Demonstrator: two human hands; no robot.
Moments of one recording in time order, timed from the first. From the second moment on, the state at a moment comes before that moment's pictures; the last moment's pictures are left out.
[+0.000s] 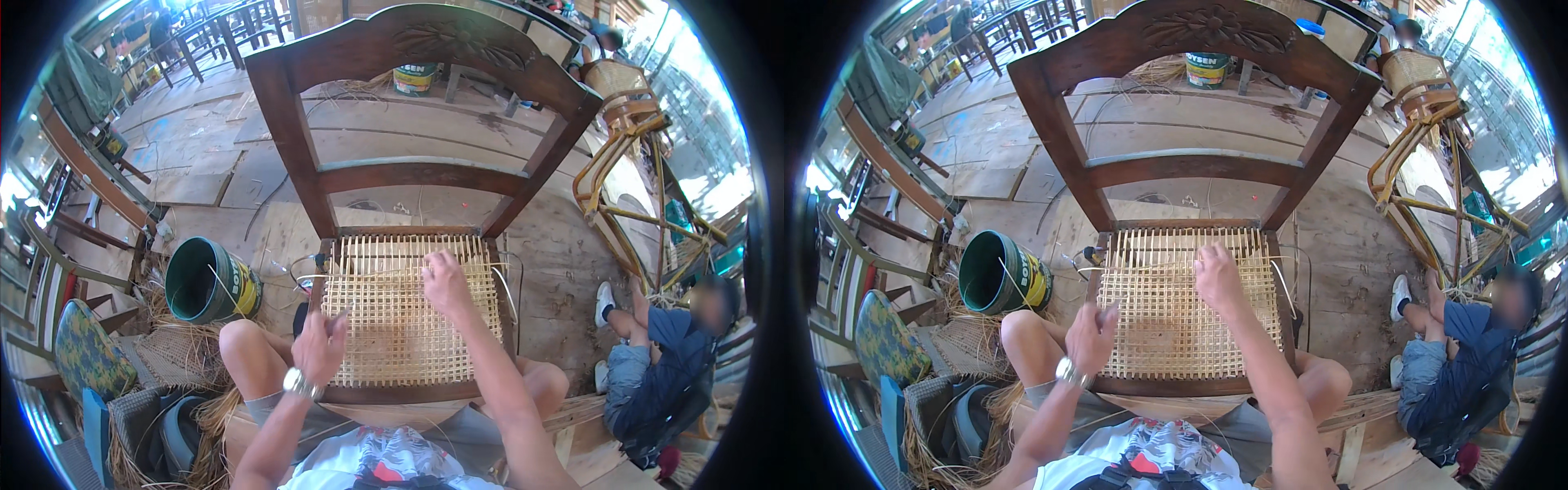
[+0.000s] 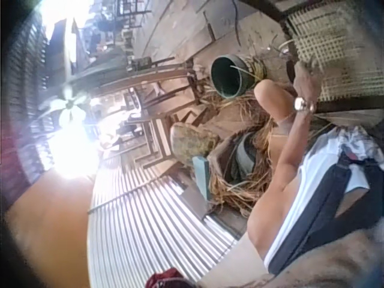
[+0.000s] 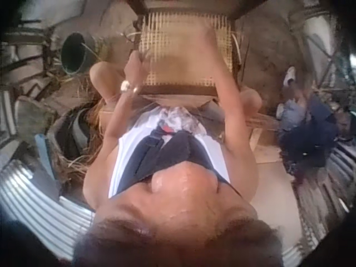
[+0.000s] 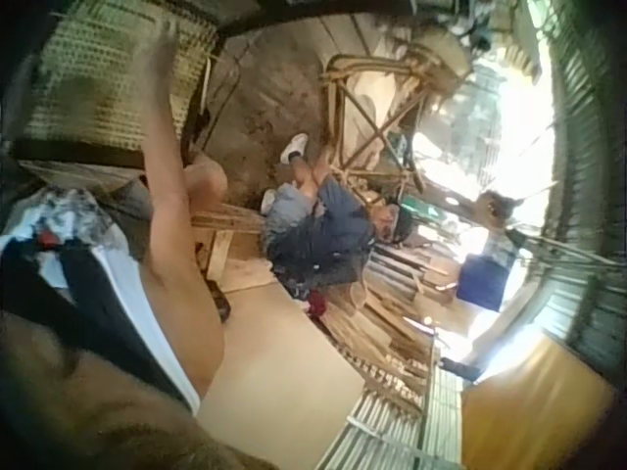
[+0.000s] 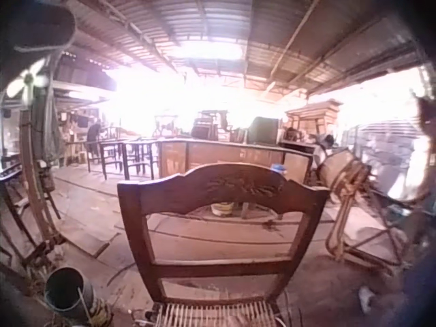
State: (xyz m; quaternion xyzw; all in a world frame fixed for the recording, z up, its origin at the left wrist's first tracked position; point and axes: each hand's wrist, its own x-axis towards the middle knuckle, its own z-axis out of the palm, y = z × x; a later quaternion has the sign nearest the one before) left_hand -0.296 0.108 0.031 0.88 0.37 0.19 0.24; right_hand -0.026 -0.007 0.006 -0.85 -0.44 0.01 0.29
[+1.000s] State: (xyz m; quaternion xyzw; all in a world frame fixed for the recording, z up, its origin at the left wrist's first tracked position) left_hand -0.319 0.174 0.090 0.86 0.29 0.12 0.40; right_hand -0.001 0.033 0.069 -0.81 -0.41 0.20 0.38
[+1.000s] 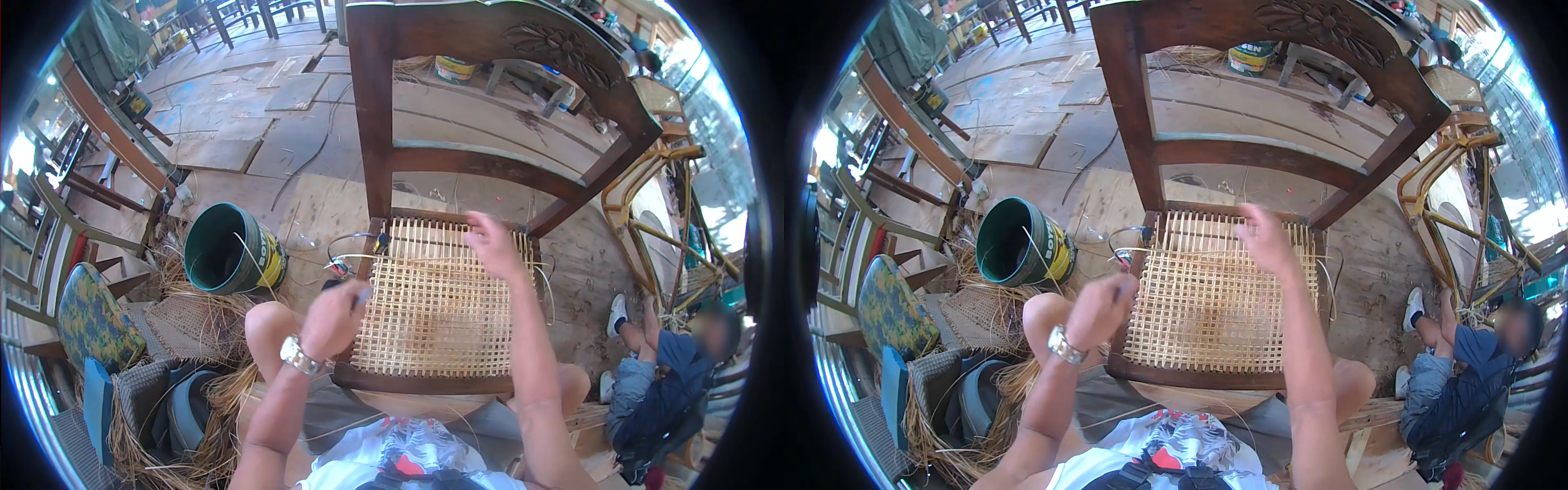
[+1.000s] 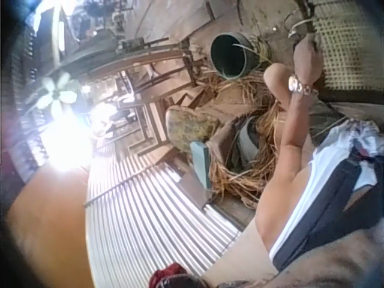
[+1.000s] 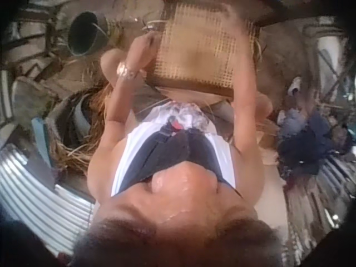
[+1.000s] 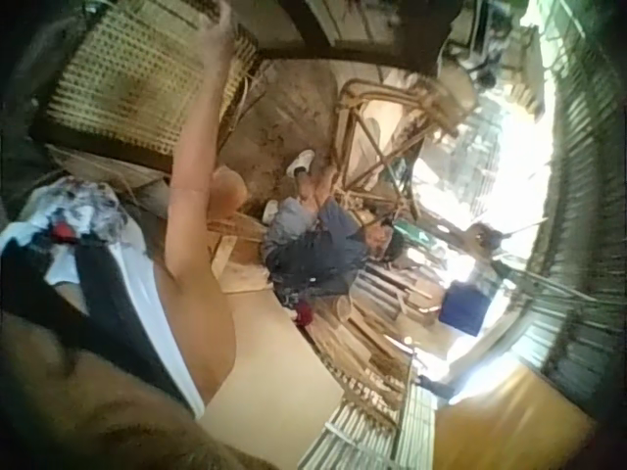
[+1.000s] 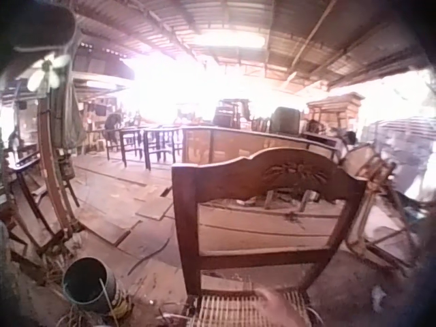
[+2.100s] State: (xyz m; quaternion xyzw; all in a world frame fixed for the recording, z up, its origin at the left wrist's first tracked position) left_hand -0.297 0.155 0.025 0.84 0.31 0.08 0.45; right_hand -0.141 0.140 0.041 -0.64 -0.47 0.14 0.58
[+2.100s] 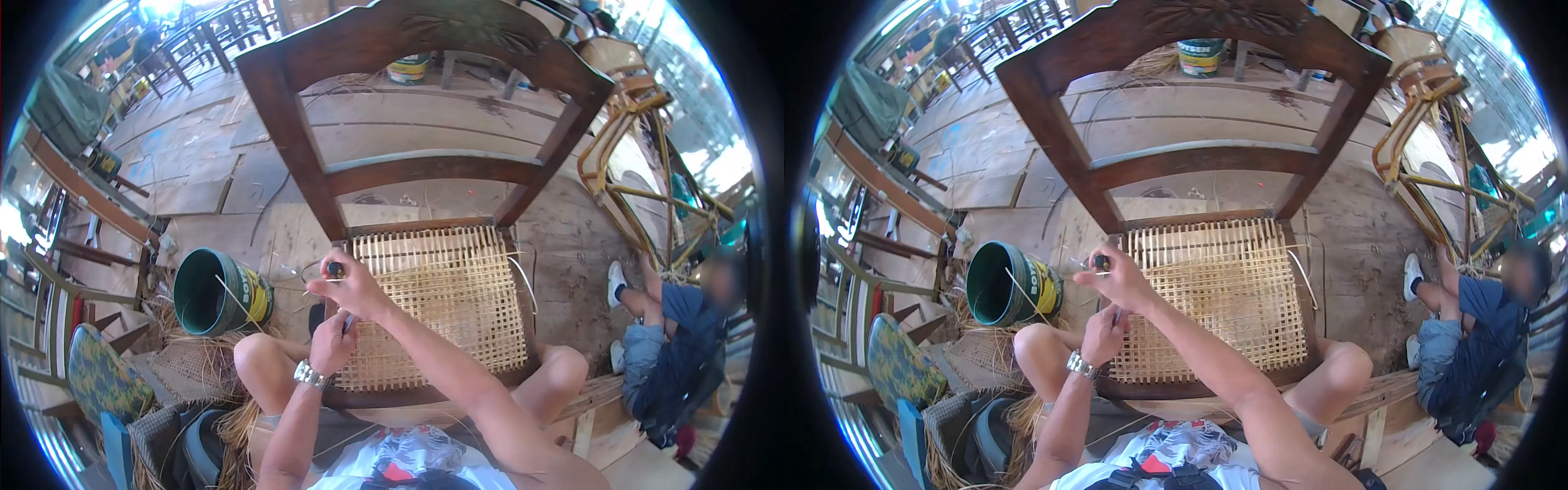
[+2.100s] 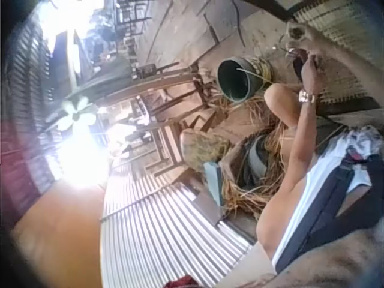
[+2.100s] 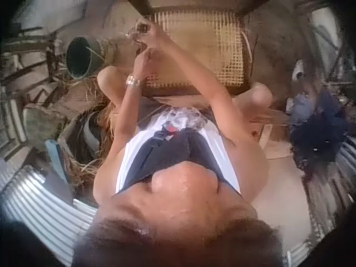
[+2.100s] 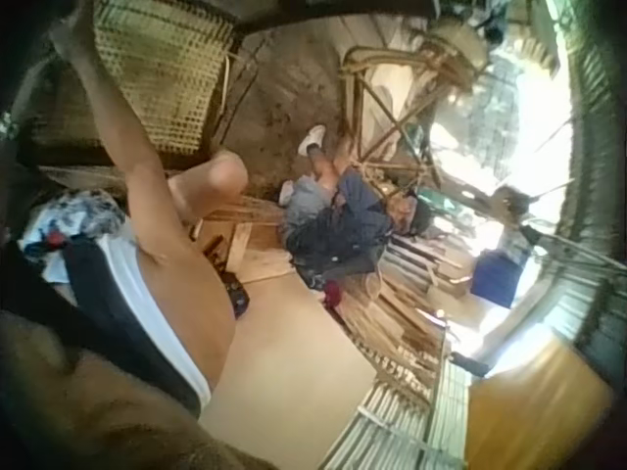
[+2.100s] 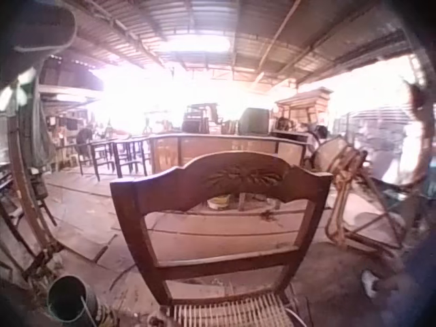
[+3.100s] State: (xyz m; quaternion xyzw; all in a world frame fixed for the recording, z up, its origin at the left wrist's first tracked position) left_hand -0.251 0.234 0.096 0.87 0.31 0.09 0.38; right_hand -0.238 -0.532 -0.117 -0.94 0.14 0.29 -0.13
